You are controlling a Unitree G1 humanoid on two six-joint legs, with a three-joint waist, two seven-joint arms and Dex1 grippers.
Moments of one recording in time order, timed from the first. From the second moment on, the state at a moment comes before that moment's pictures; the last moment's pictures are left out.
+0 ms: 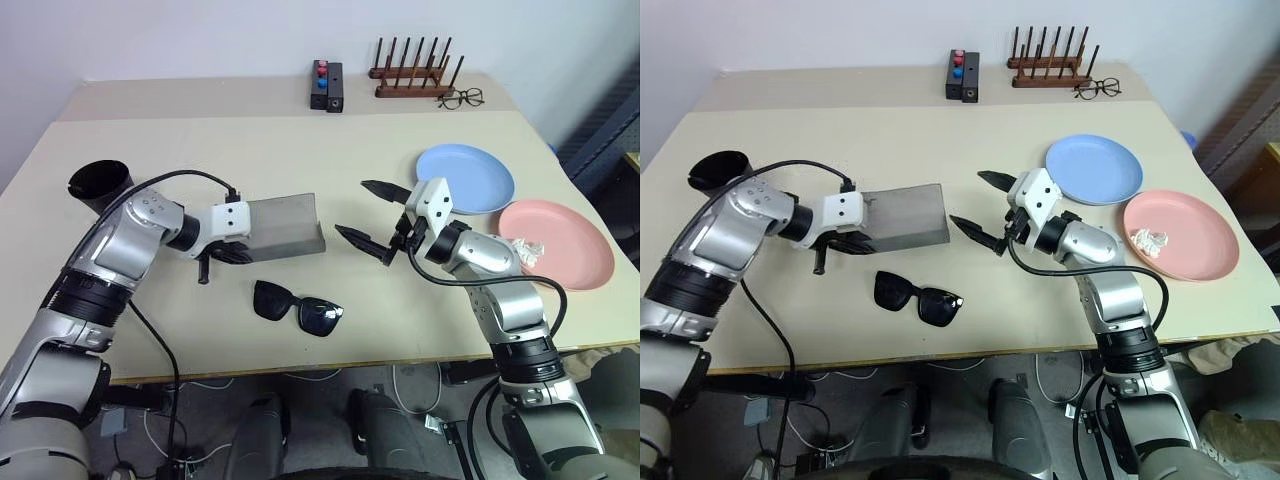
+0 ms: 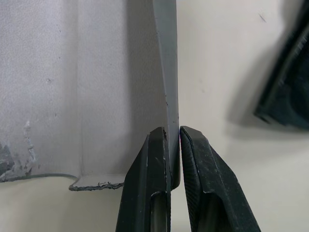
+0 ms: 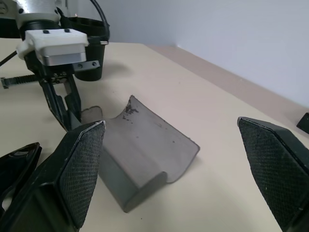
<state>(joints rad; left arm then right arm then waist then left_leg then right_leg) -0.73 0.82 -0.33 0.22 0.06 0.32 -1.37 -0.45 -0.41 0.07 -0.06 0.30 0.14 0.81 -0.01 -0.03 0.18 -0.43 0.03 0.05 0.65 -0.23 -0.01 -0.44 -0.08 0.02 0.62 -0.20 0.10</state>
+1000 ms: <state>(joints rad) -0.71 0.83 -0.22 0.14 -0.03 0.41 -1.31 -0.47 -0.41 0.07 -0.05 0.30 0.14 0.82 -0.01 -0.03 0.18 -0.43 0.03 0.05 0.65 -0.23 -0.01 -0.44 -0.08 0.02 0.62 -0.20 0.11</state>
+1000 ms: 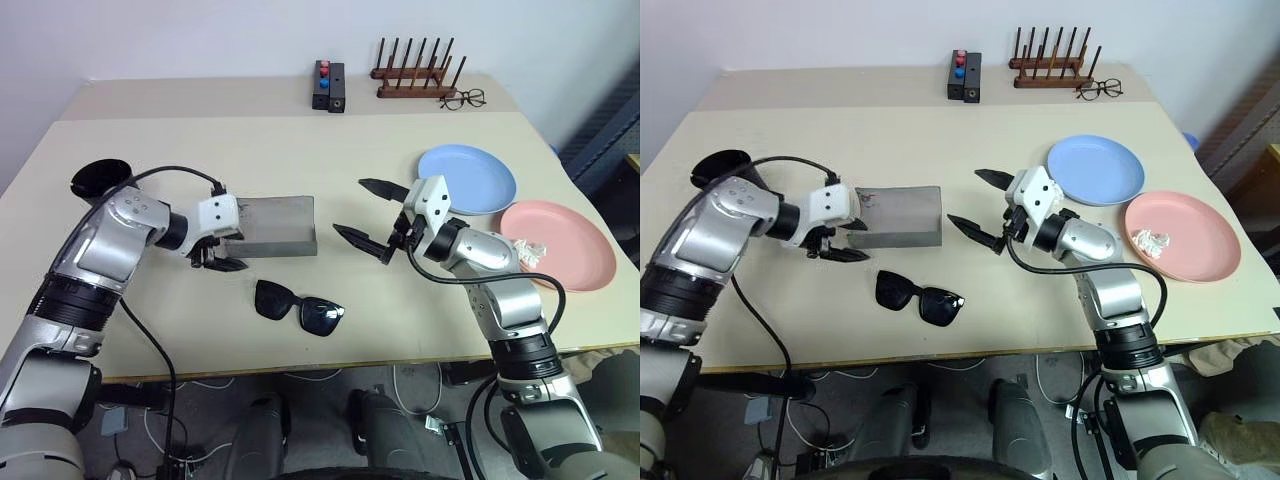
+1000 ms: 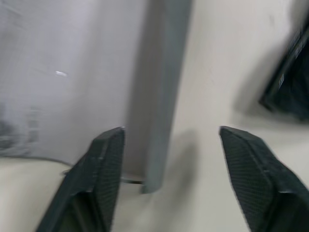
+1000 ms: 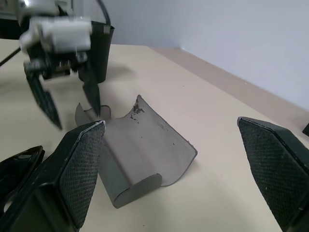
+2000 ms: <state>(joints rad) -1.03 0.64 -0.59 0.54 -0.17 0.16 -1.61 -0.04 -0.80 -0.23 -0.22 0.46 0.20 1.07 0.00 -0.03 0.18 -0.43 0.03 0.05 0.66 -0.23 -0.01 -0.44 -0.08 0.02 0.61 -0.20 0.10</state>
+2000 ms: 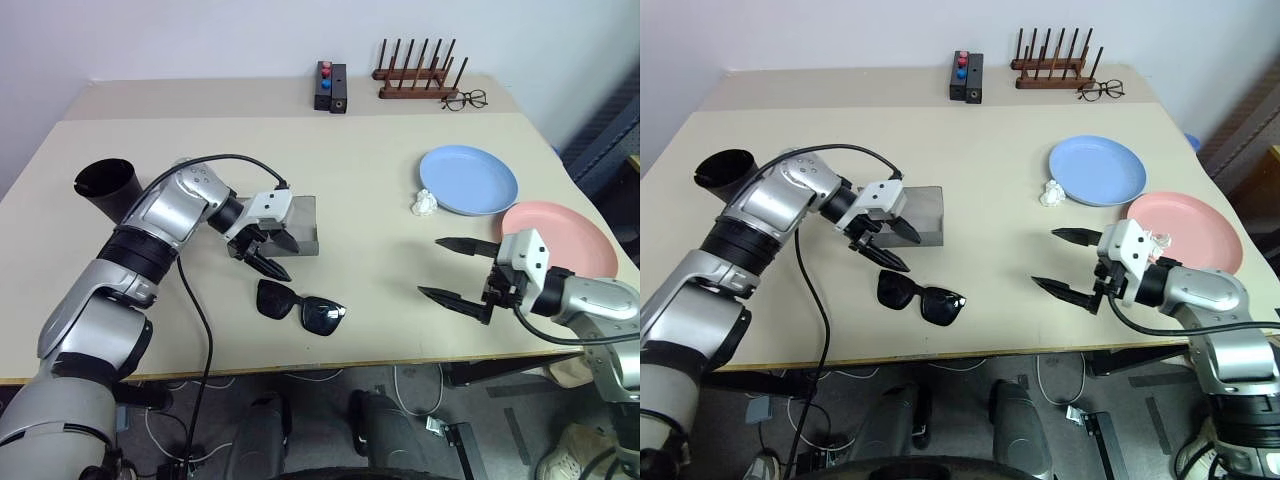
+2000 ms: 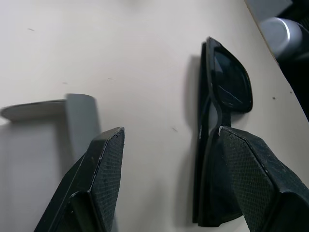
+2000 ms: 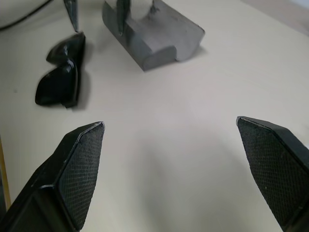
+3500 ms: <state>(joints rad) -1.11 0.62 -0.90 0.53 -0.28 -0.05 -1.61 0.00 -0.77 -0.24 -0.34 0.47 0.22 0.95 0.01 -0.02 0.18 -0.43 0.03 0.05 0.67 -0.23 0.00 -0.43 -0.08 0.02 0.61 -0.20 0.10</state>
